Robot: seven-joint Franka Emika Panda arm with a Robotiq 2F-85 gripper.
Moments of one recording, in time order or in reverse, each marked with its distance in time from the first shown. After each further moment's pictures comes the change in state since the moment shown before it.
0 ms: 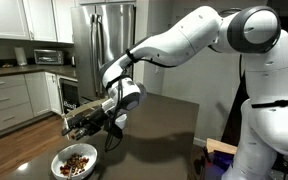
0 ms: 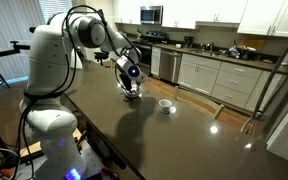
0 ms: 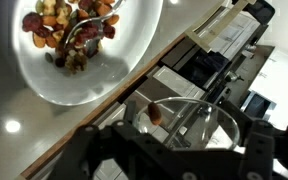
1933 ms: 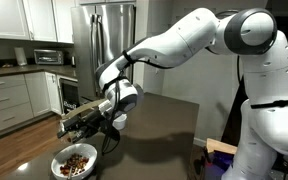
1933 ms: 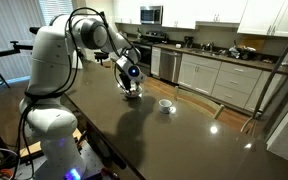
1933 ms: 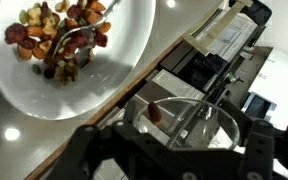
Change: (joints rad) arm 0.002 0.030 0.015 0.032 -0.021 0.002 0.043
